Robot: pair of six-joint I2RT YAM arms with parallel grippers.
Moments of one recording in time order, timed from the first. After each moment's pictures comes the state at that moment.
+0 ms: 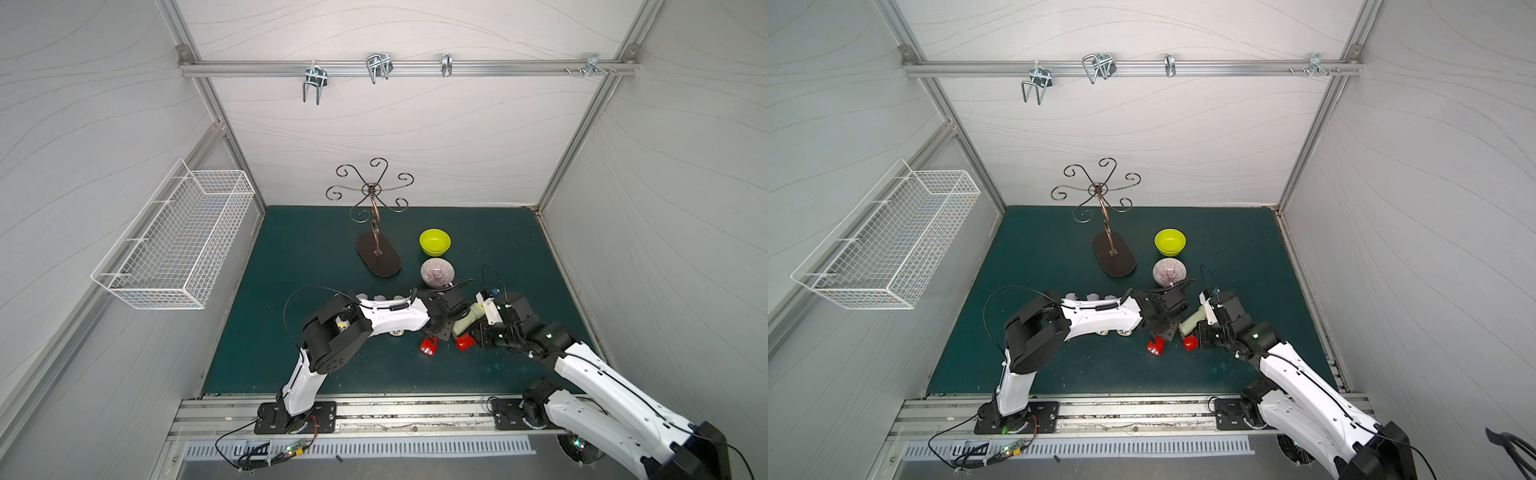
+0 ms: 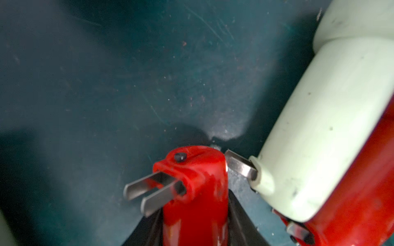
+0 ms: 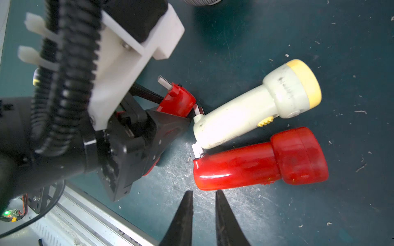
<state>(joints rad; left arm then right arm) -1.06 2.03 1.38 -0.59 -0.12 -0.60 0.59 0.81 0.55 -0.68 -0.18 0.41</state>
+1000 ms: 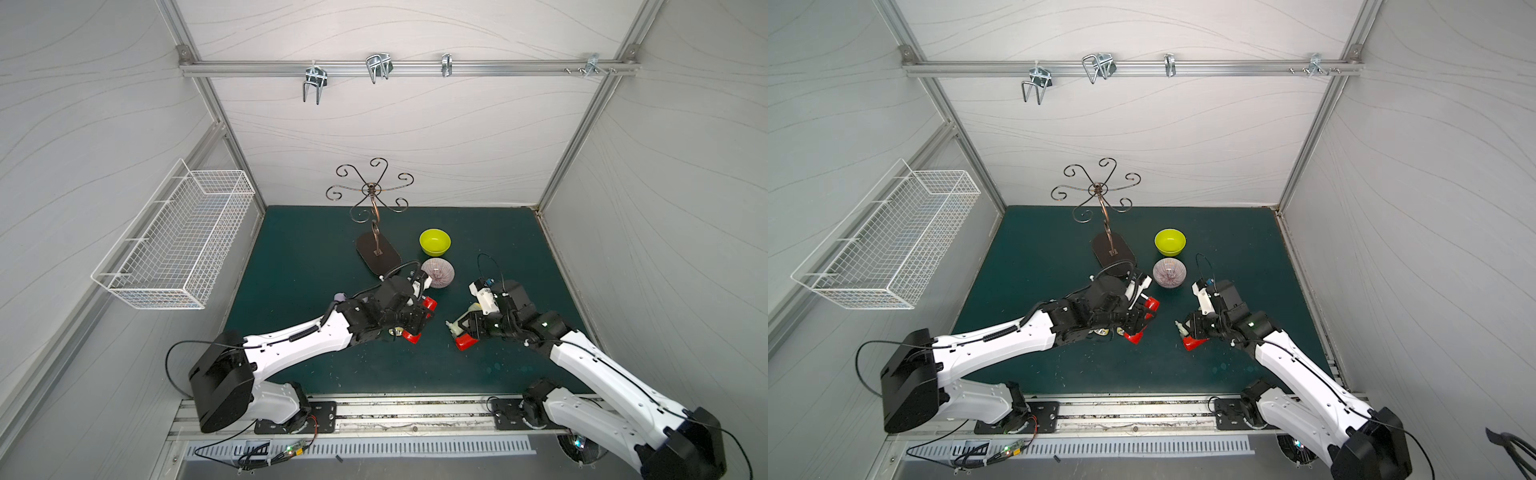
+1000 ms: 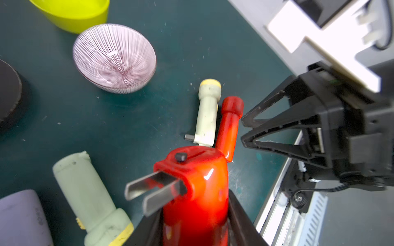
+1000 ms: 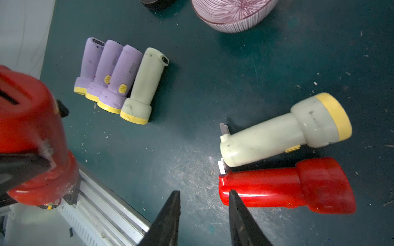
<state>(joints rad) -0.92 1.31 0.86 -0.18 0.14 -0.35 0.58 0.92 0.65 -0.63 -0.27 0.39</state>
